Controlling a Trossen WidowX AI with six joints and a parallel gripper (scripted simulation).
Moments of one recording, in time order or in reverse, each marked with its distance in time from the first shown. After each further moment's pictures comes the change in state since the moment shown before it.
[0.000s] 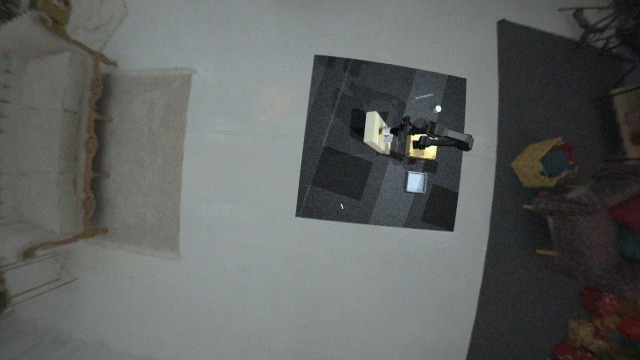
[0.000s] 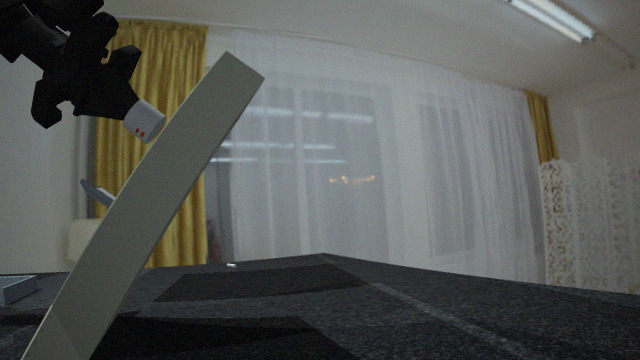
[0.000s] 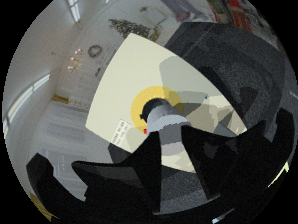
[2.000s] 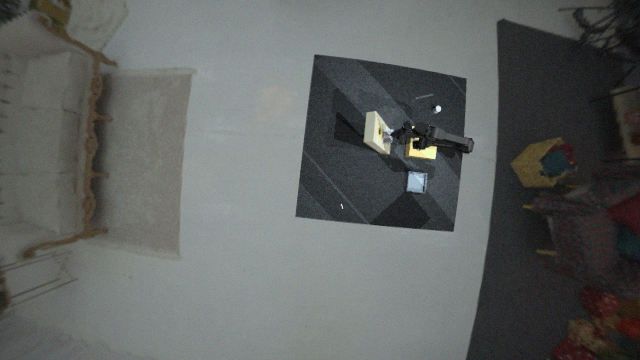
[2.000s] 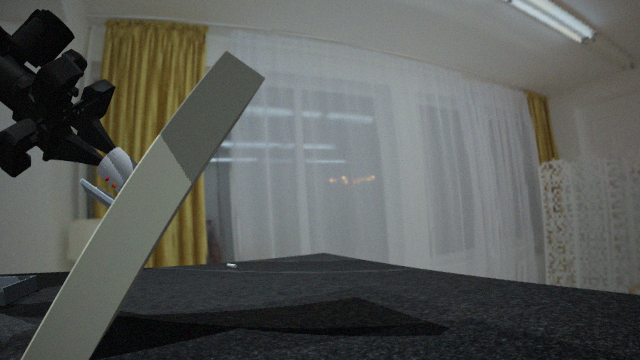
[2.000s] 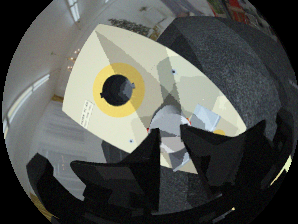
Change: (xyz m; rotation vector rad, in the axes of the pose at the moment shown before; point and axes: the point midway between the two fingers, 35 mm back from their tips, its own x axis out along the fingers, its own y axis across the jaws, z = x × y) arm 0.005 -0.051 -0.045 0.001 0.006 -0.005
